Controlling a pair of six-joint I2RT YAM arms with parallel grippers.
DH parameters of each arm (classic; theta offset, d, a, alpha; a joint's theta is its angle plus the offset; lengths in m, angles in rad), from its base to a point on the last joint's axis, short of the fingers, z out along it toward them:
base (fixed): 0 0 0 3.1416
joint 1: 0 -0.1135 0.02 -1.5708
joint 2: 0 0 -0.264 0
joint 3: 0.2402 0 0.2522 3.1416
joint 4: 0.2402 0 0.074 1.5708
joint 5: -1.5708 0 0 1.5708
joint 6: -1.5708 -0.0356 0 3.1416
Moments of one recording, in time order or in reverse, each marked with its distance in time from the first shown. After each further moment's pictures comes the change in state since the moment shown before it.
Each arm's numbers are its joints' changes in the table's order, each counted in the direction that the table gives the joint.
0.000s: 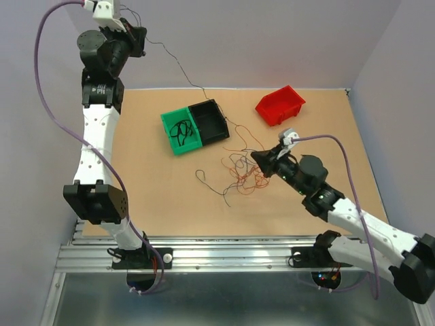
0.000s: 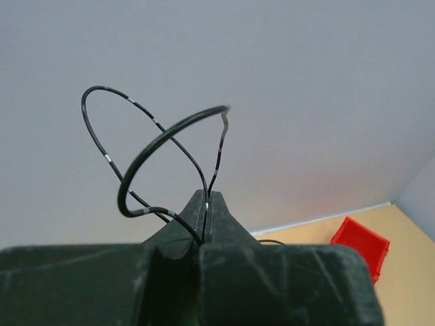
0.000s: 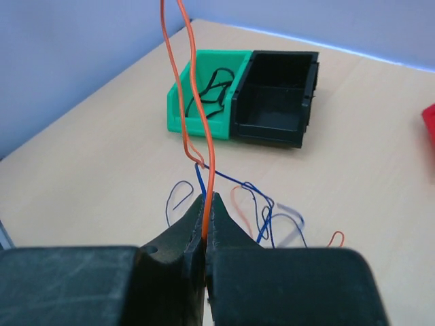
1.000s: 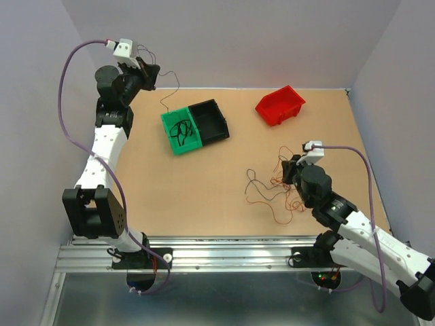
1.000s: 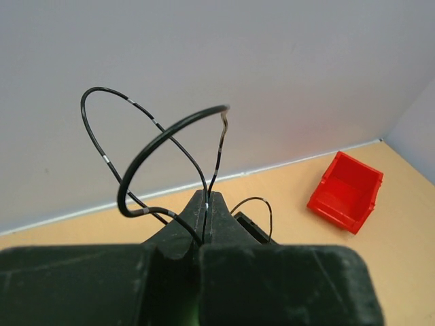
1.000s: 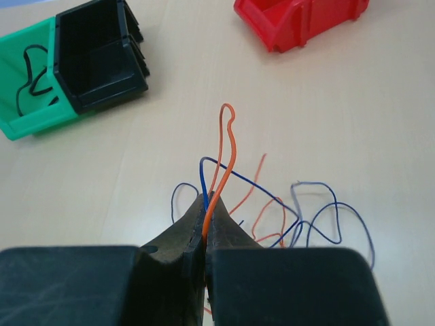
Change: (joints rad) left arm -0.003 0.130 -0.498 -0.240 -0.108 -0.019; right arm 0.000 0.283 -0.067 0.444 -0.573 -0.188
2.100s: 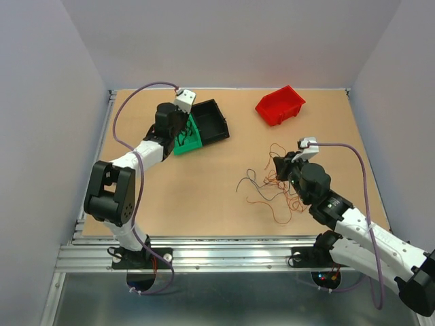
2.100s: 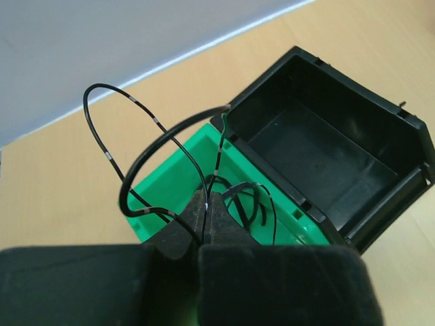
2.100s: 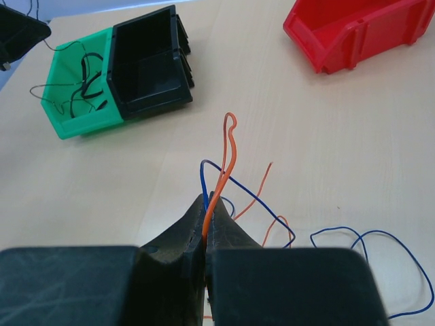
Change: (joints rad) left arm 0.279 -0.136 -0.414 -0.175 0.468 -0.446; right arm 0.000 -0.069 0.000 -0.154 0.123 0.026
